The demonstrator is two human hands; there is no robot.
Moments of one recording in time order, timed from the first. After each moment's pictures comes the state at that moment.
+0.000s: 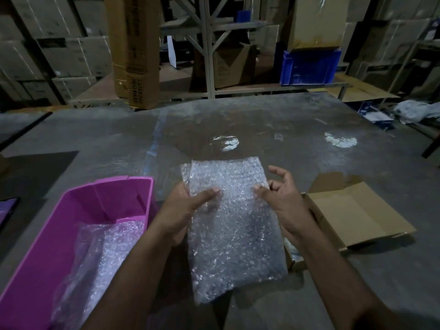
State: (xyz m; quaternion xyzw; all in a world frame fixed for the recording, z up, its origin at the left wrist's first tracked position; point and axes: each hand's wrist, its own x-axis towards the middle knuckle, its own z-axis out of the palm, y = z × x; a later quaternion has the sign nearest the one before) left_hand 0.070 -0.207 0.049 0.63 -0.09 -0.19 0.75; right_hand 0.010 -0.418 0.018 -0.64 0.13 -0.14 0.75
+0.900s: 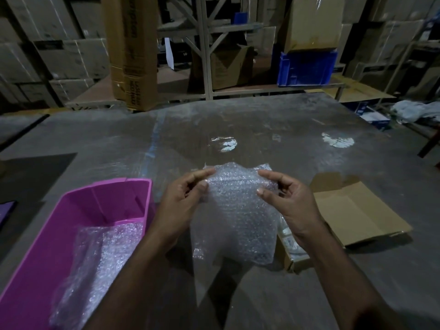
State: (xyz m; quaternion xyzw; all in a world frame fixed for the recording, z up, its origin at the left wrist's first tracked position) left_hand 0.070 -0.201 0.053 0.74 -0.23 -0.04 0.63; right_hand -0.009 -0.429 0.026 -0.67 0.06 -0.18 0.71
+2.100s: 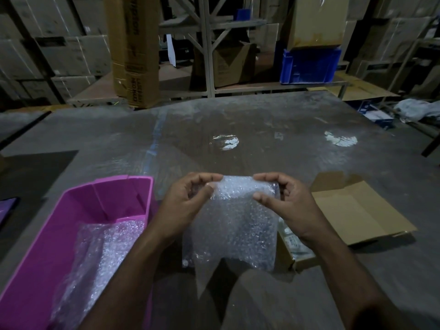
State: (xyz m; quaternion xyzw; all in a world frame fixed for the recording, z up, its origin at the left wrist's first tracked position) left_hand 0.071 -0.197 0.055 0.76 -0.27 -0.06 0.59; right_hand -0.010 -0.428 0.032 -0.71 0.02 -0.13 0.69
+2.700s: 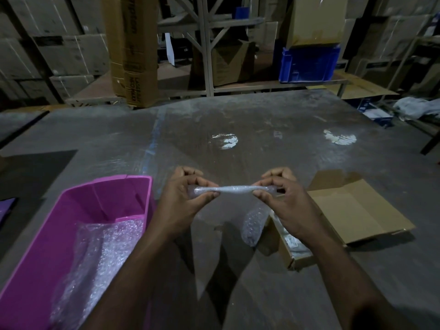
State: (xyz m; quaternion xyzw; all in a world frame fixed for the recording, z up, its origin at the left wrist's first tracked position) left_hand 0.077 -0.199 0.049 0.82 -0.25 0.04 0.52; right_hand -0.006 -0.429 0.028 -0.84 0.03 -0.19 0.51
